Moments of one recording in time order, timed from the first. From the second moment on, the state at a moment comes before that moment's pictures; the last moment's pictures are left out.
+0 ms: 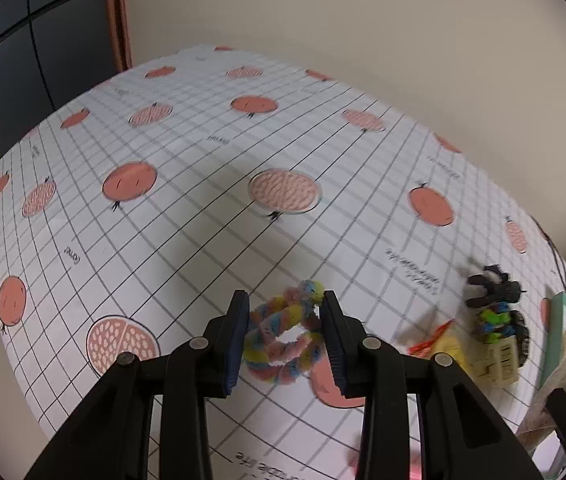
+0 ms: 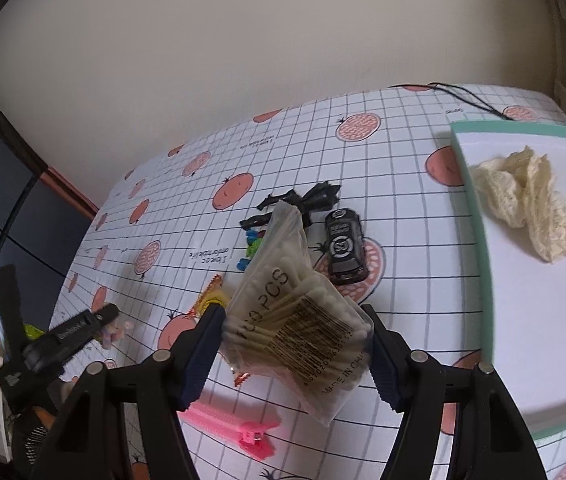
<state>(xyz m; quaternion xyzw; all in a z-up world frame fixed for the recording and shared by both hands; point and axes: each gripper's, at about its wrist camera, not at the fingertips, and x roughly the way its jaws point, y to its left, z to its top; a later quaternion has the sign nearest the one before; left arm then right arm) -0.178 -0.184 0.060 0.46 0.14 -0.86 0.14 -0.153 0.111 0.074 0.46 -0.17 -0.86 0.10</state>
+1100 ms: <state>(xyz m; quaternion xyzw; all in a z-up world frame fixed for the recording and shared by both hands) -0.152 0.023 0.137 0.40 0.07 -0.91 -0.08 -0.114 0.257 0.114 0.38 -0.20 -0.90 -0.02</state>
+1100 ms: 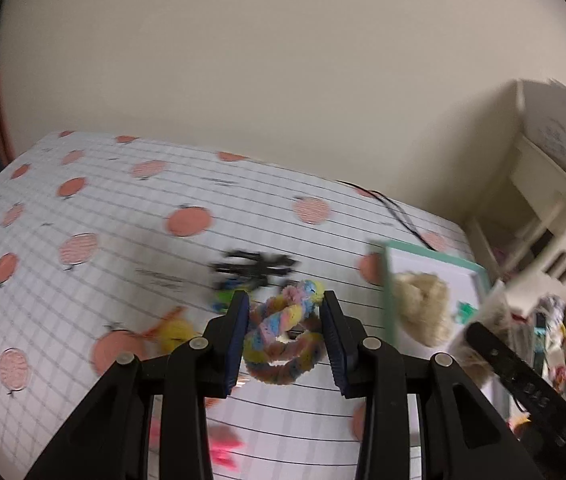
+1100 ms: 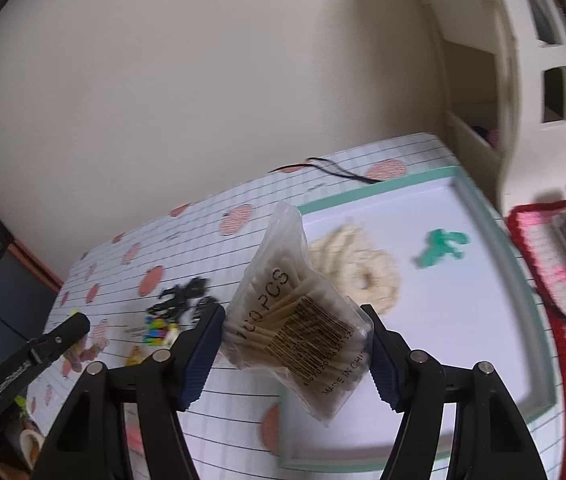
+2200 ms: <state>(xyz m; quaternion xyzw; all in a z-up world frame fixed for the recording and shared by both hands) -0.159 0.171 0.116 0.41 -0.04 -0.89 -0.19 -0.102 0.349 0.086 0.40 -0.21 -0.89 -0.12</state>
